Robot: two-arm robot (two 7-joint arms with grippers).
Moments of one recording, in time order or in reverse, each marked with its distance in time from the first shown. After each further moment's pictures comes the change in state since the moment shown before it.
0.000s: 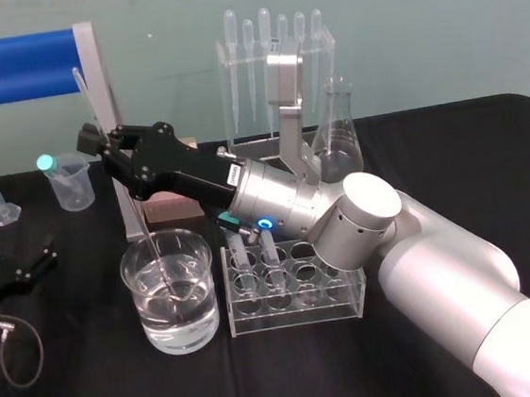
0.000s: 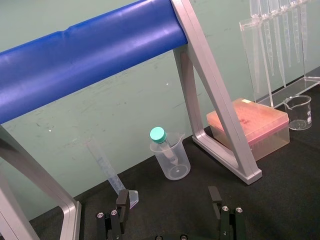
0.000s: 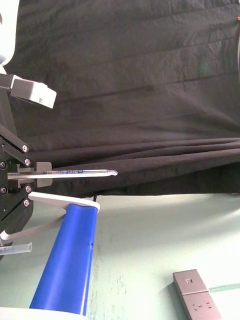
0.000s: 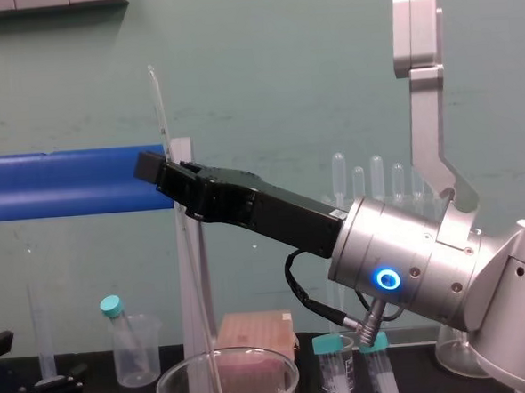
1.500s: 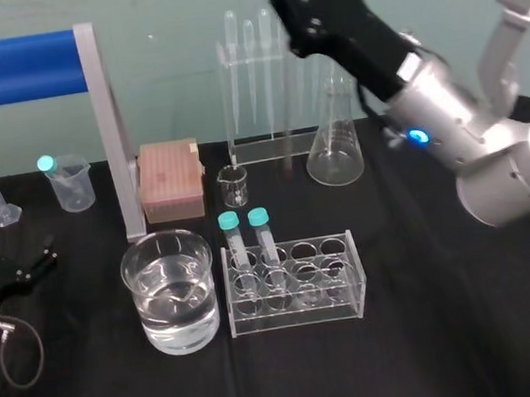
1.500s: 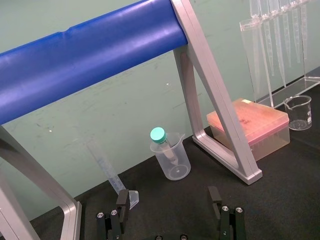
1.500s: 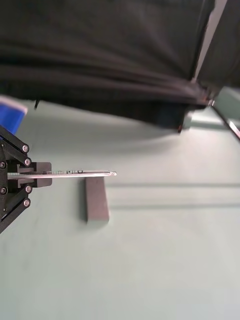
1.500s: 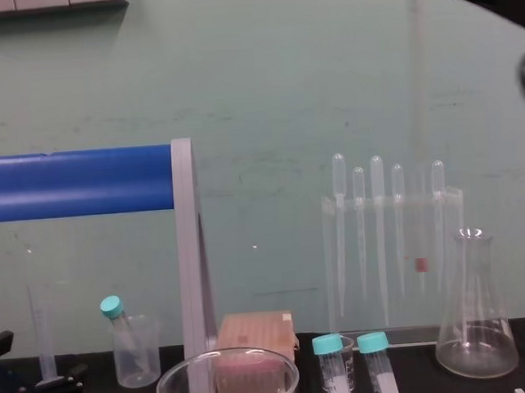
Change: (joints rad) left arm 0.000 0.000 0.000 0.000 0.000 0.000 0.000; right arm -0.236 0.263 0.276 -0.558 -0.049 -0.053 -0.323
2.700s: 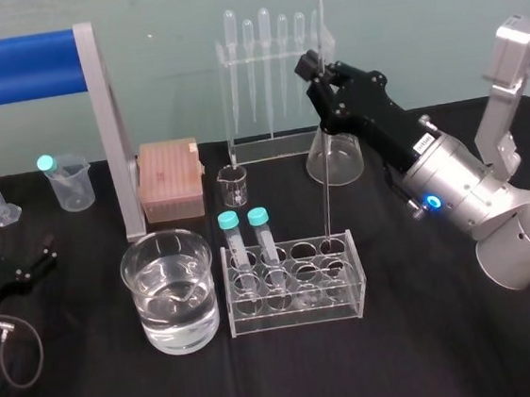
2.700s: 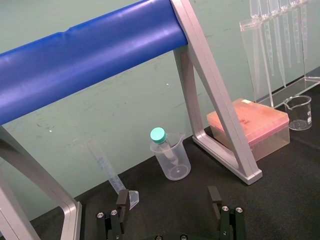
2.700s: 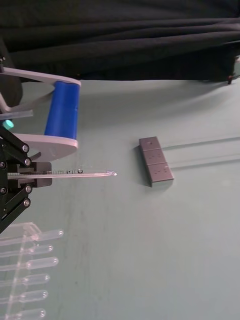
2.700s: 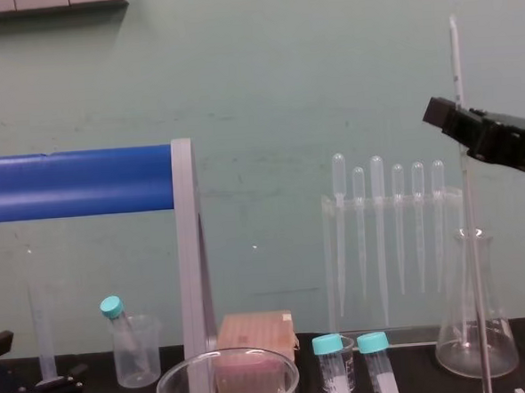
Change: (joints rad) left arm 0.000 0.000 0.000 0.000 0.000 0.000 0.000; right arm -0.120 -0.024 0.064 0.100 -0.034 0.075 -0.033
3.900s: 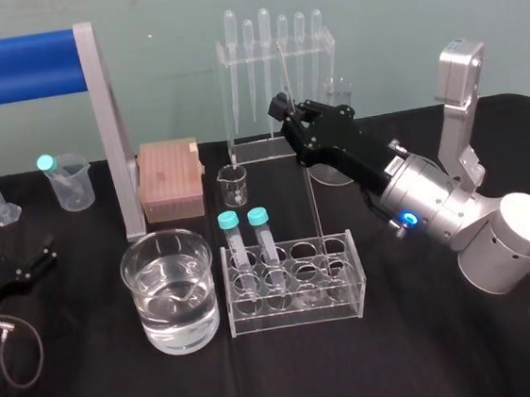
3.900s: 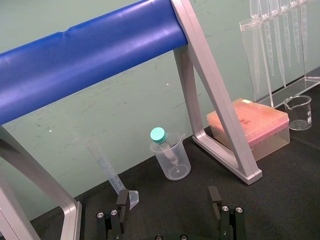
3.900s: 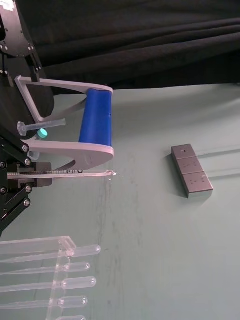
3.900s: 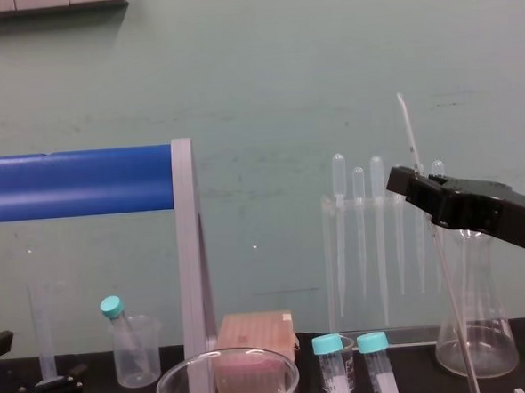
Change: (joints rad) left arm 0.000 0.000 0.000 0.000 0.000 0.000 0.000; right arm 0.062 -0.008 -0.070 0.124 -0.022 0.041 0.044
